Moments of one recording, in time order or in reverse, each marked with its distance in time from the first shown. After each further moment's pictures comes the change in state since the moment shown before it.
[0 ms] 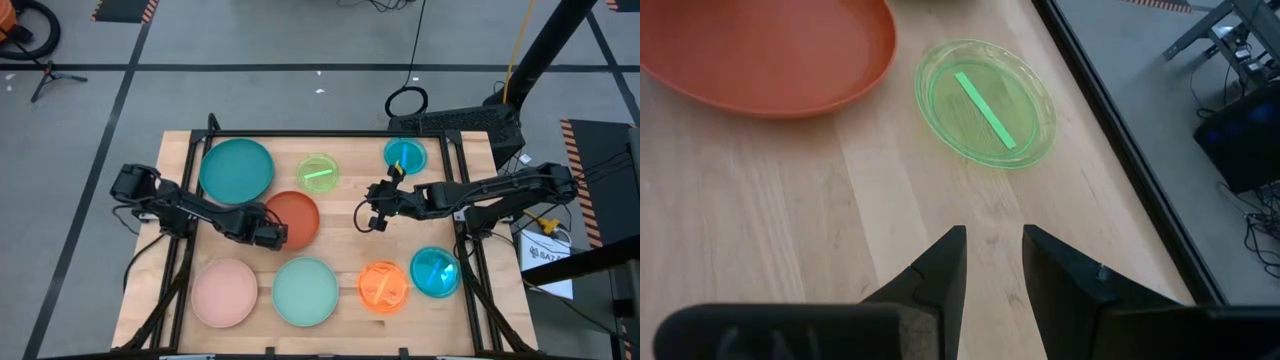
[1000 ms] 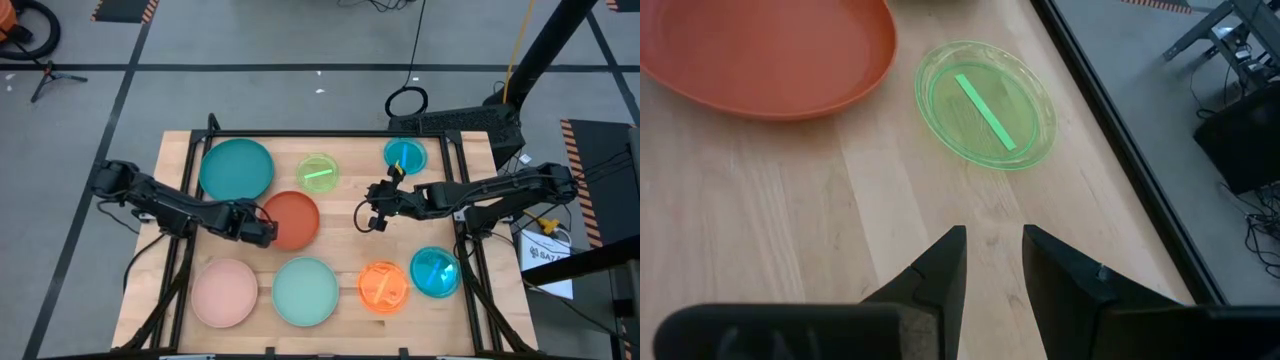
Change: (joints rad) left arm -0.021 -0.190 -0.001 -0.171 0.034 -0.039; right arm 0.000 0.000 0.000 0.004 0.000 0.000
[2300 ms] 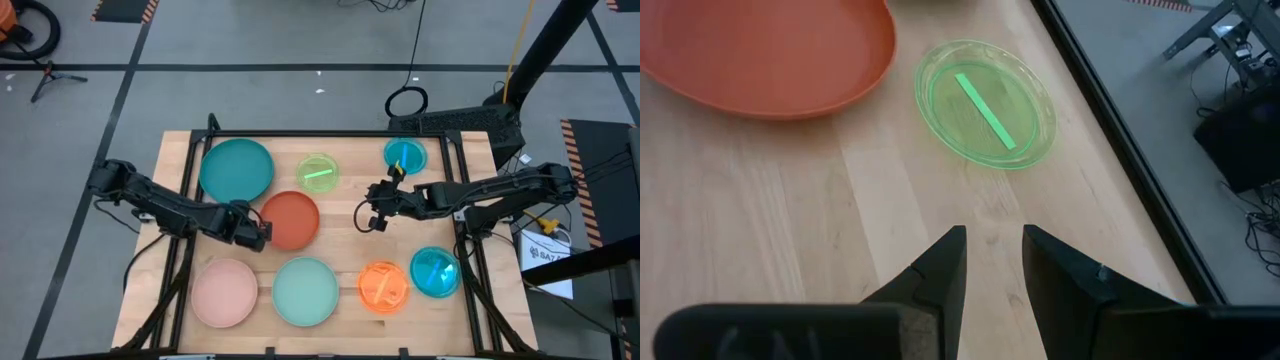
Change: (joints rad) left arm -0.047 -0.043 0.000 -0.096 0.010 -0.109; right arm 0.000 0.000 0.000 -0.003 0.000 0.004
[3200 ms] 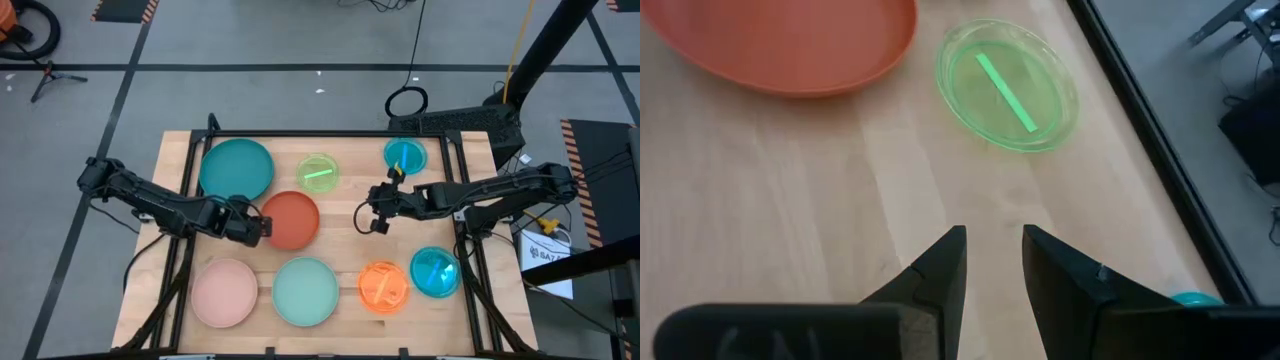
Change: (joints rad) left arm 0.001 -0.119 0.000 0.062 -0.061 0.043; right arm 0.003 0.000 0.000 -0.039 -0.043 0.013
